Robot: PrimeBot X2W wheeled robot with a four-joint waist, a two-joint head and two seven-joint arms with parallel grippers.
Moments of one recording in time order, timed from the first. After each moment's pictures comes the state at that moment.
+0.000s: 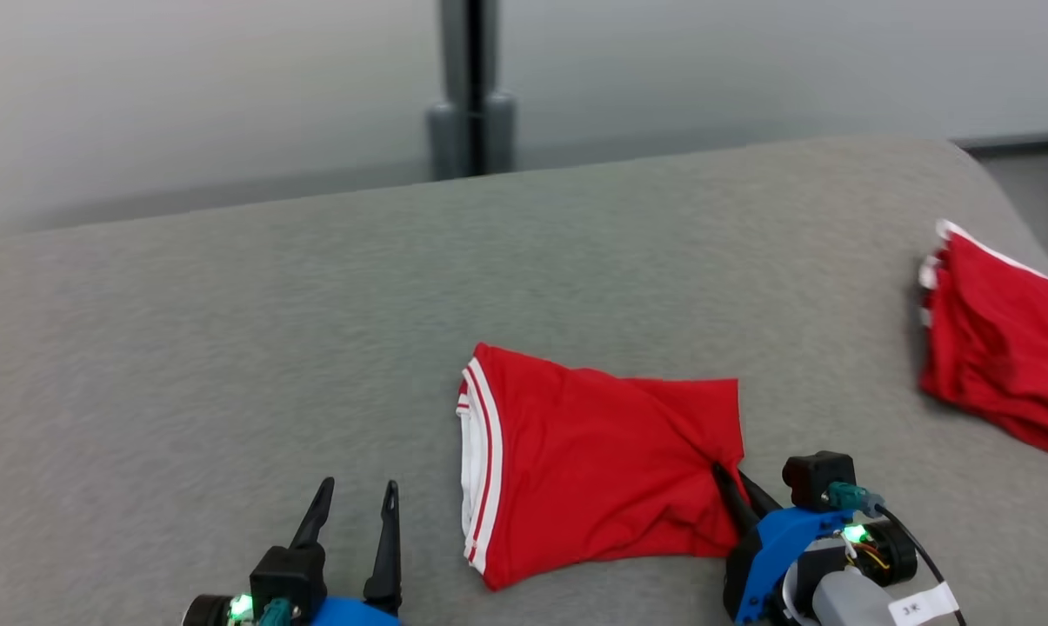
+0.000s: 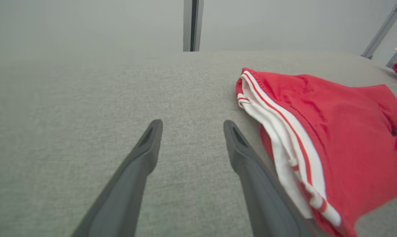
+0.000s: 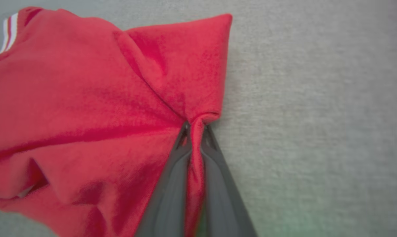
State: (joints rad) left arm -0.02 0.05 -0.22 0.41 -0.15 -0.01 -0.26; right arm -0.47 -0.03 0.24 1.11 0.23 0.14 -0.27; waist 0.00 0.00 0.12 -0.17
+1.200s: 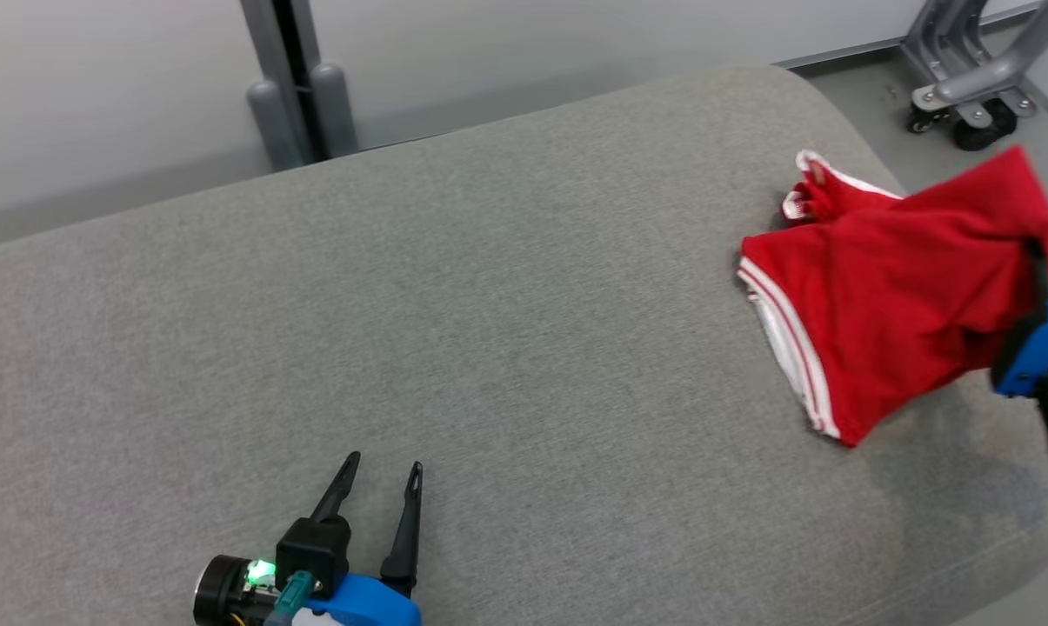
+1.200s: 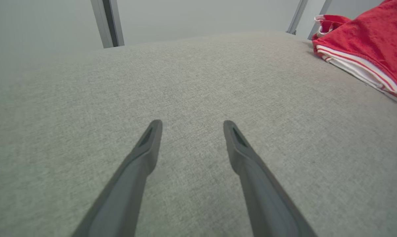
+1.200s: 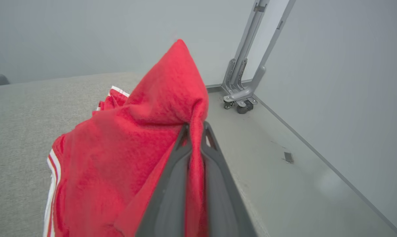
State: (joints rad) left arm -0.09 0.05 -0.25 0.46 -0.09 -0.07 -0.26; right arm -0.76 -0.34 -0.08 1.09 0.09 0.13 -0.22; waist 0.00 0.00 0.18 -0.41
